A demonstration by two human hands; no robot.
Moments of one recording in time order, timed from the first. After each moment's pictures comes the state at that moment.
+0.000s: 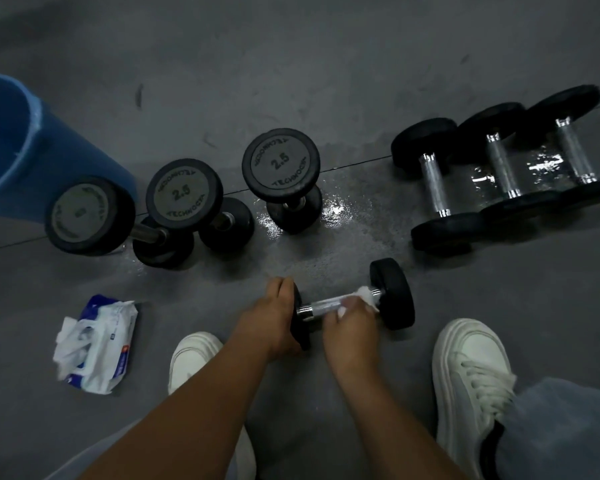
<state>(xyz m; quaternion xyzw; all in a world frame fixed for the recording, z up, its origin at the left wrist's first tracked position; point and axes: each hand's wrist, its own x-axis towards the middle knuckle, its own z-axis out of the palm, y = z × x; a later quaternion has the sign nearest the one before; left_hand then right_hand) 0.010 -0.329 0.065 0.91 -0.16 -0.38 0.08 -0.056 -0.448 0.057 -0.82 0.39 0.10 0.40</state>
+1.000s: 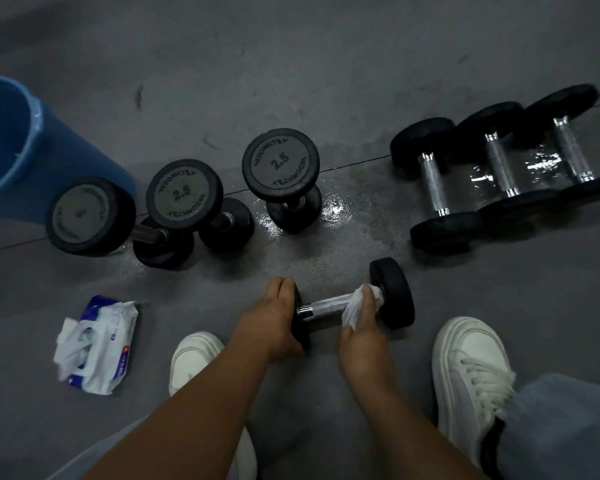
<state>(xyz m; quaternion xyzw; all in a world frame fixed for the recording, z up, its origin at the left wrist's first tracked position) 0.009 -0.331 0.065 0.91 -0.16 -0.38 0.06 -0.087 -0.459 0.036 -0.76 0.41 0.13 0.48</state>
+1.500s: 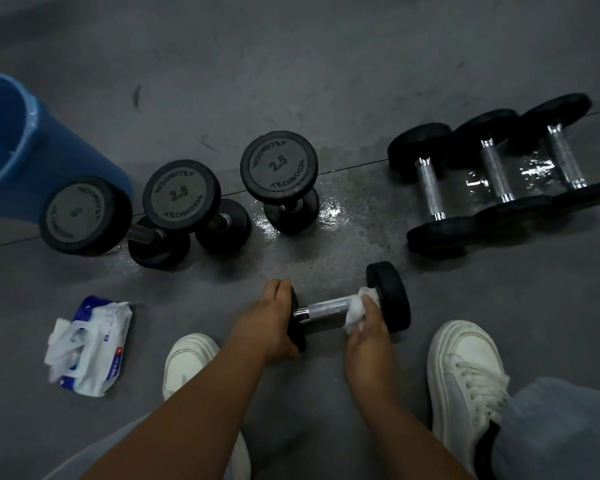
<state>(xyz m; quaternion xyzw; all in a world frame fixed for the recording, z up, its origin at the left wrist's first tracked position) 0.008 -0.330 0.064 0.91 -0.16 -0.38 0.06 -0.091 -0.471 0.026 -0.78 0.40 0.07 0.47</state>
